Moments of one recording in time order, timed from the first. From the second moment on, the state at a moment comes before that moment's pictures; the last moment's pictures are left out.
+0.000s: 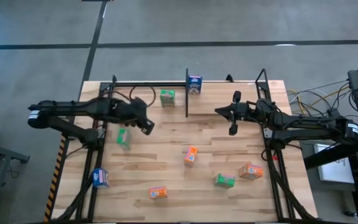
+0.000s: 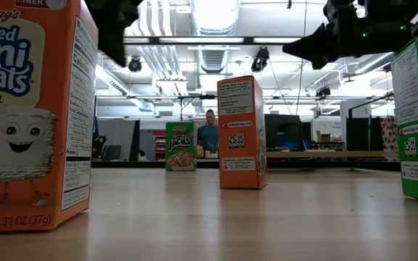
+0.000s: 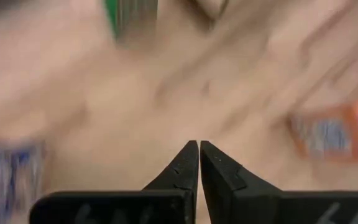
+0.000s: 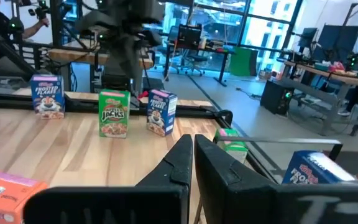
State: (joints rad) left arm 0.02 1.25 1.21 -1.07 -0.24 -0.87; right arm -0.32 0.84 0.35 0.51 -0.17 -0.16
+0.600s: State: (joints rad) left arm -0.15 1.22 1.16 -1.37 -0.12 -1.43; right arm -0.32 0.86 0.34 0.51 -0.17 -0.20
